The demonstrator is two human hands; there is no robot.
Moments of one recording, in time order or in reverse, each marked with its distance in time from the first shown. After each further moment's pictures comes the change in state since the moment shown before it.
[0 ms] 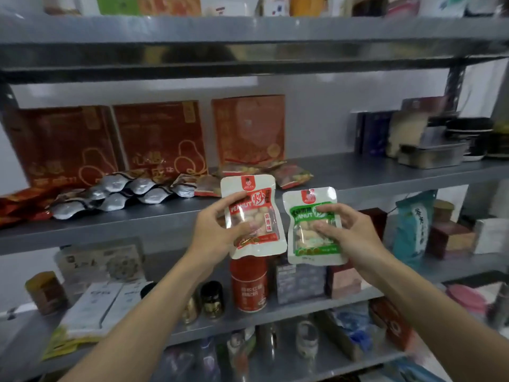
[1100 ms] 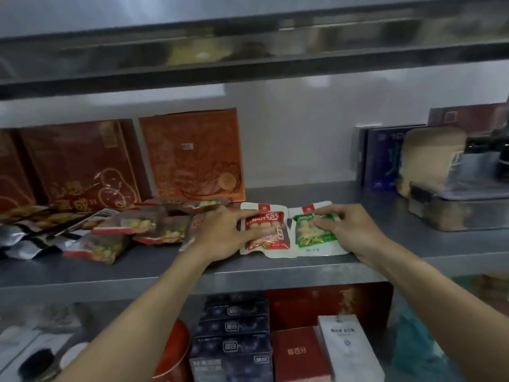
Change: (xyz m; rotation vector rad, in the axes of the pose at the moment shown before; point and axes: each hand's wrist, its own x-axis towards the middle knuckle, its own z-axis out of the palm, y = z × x) left_hand 0.225 -0.044 0.195 1.097 -0.088 0.037; right_hand 0.296 0.017 -0.168 -0.340 -0.117 -0.014
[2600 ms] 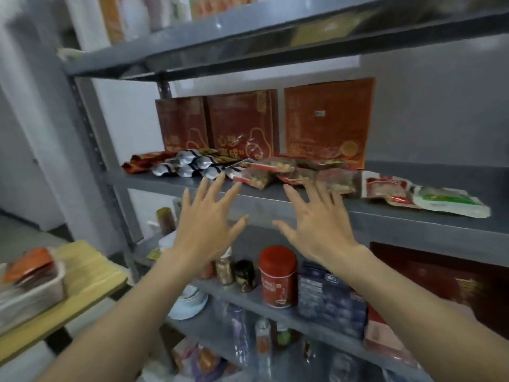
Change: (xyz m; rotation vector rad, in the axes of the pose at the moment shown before) left_hand -0.243 -0.064 -0.095 0.658 0.261 -0.400; right_hand -0.161 -0.076 0.173 -0.915 -0.266 -0.771
